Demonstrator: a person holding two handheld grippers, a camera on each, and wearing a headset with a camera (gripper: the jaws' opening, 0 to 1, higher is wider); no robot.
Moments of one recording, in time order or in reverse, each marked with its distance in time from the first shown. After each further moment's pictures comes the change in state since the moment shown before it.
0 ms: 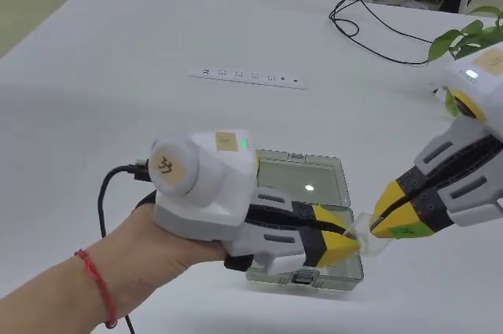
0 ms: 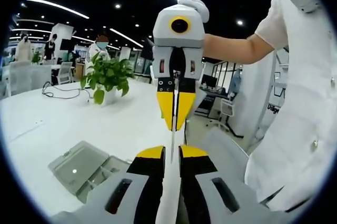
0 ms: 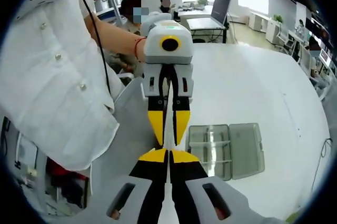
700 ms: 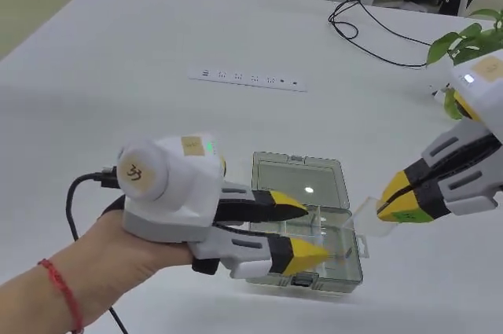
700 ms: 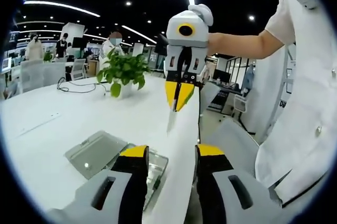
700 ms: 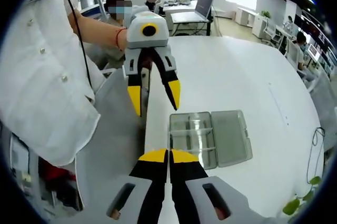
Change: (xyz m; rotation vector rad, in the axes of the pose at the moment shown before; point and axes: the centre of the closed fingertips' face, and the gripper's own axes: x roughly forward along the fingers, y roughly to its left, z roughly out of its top) left arm -0.027 0.026 -0.019 -0.004 0.047 0.126; right arm -0.006 -0.033 -0.027 0.040 0.048 -0.126
